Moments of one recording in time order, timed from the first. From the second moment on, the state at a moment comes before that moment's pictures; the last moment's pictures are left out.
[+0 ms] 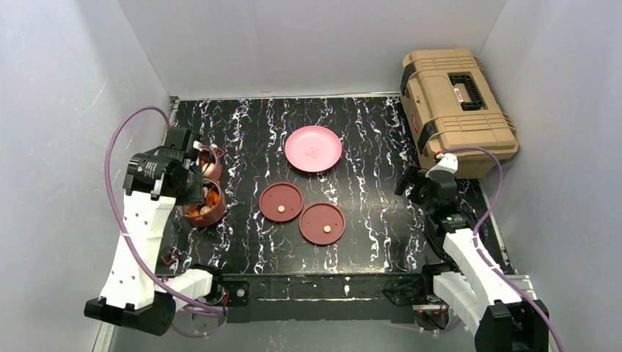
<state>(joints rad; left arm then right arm) -0.21 1.10 1.51 -1.61 -0.40 -0.22 0.17 0.84 0.43 -0.09 0.14 0.36</state>
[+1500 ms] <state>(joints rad) -0.30 1.77 1.59 -0.91 -0.11 -0.18 0.17 0.75 0.43 -0.12 0.17 0.36</state>
